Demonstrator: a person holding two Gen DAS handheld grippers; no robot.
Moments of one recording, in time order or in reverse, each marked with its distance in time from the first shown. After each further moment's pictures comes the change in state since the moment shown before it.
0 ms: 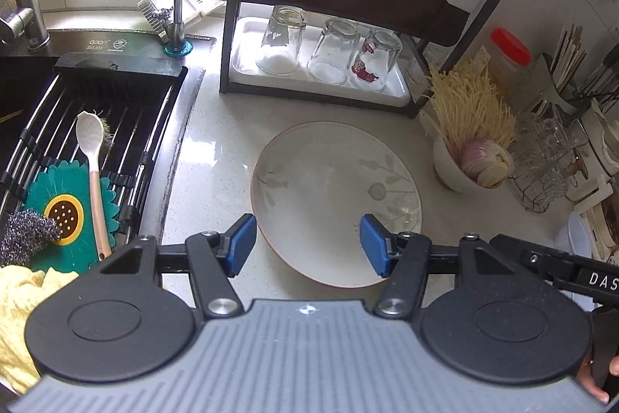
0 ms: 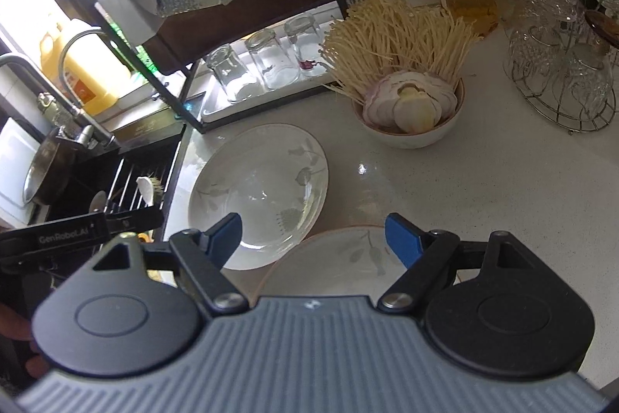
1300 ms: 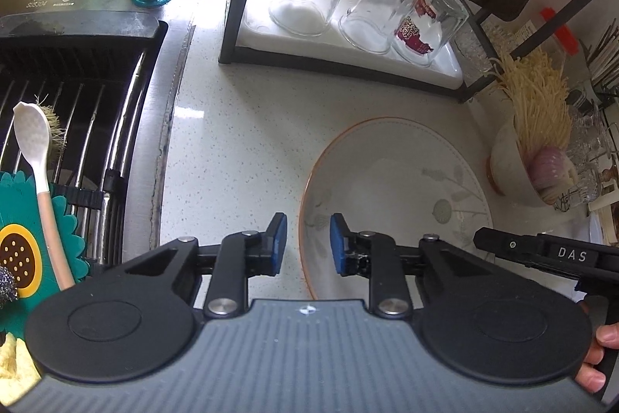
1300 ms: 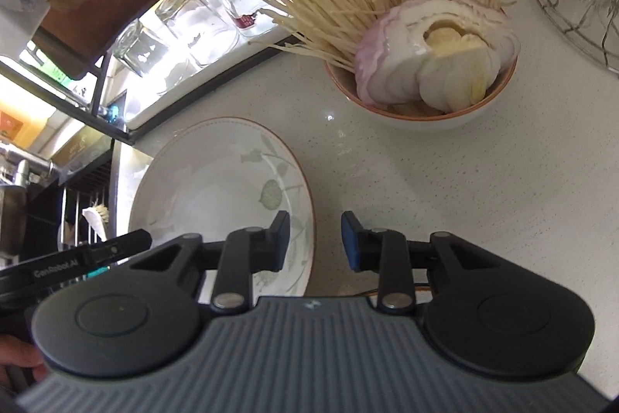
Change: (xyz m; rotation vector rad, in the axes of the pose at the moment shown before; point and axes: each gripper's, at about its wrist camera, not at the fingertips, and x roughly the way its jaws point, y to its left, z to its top) left arm 0.114 0.053 0.050 -0.026 0.175 -0.100; right arm 0.118 -0.003 0.029 0.197 0.153 -0.100
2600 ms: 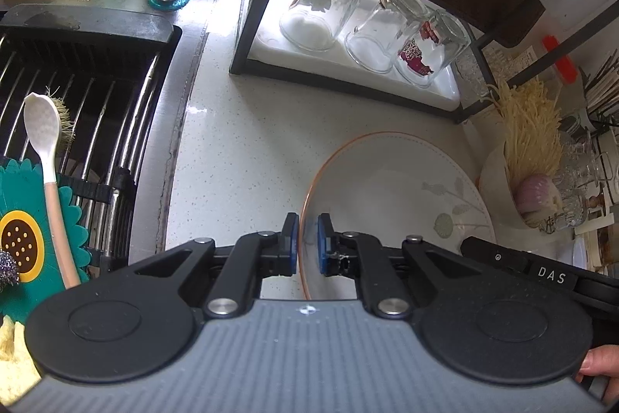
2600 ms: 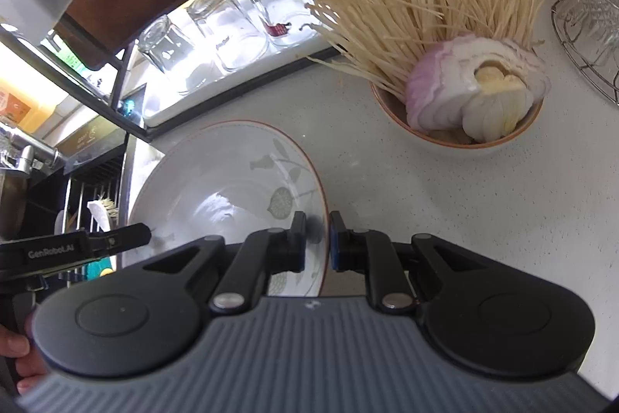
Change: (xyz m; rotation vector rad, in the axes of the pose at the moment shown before) left arm -0.016 0.004 0.006 -0.074 -0.004 -0.018; right arm -0.002 0.023 0.007 -0.090 -0.029 -0.004
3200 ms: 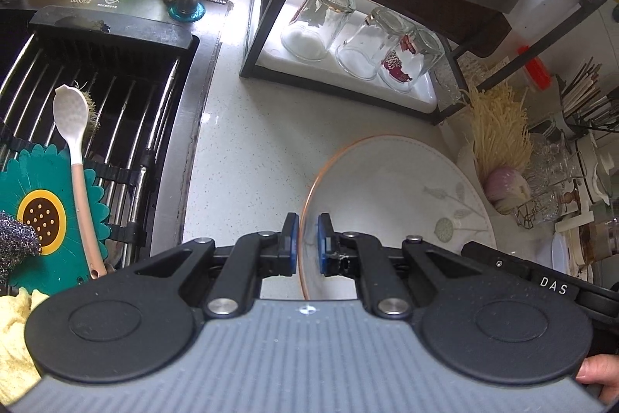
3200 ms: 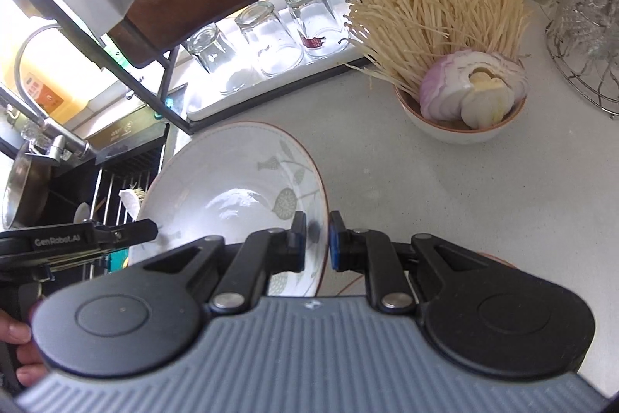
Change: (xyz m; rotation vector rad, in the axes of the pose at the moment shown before) left arm -0.055 -0.001 -0.022 0.003 -0.040 -0.025; right arm -0.053 0.013 -0.030 -0.035 -0.059 0.038
